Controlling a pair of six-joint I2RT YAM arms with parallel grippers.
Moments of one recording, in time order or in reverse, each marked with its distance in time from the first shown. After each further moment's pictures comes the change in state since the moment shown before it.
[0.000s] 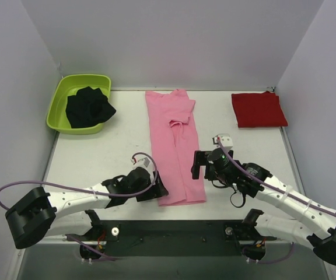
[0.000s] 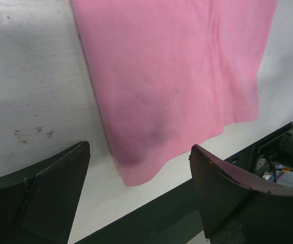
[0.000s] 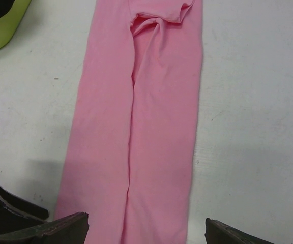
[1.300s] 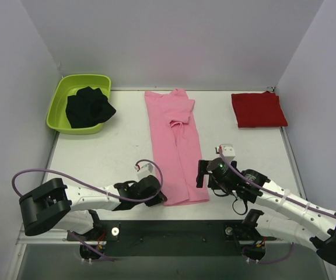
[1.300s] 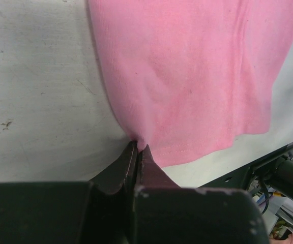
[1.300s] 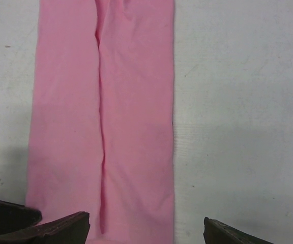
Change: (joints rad) left arm -0.161 0.168 0.031 0.069 -0.155 -0.242; right arm 0.054 -0.064 -0.121 -0.065 0.052 0.112
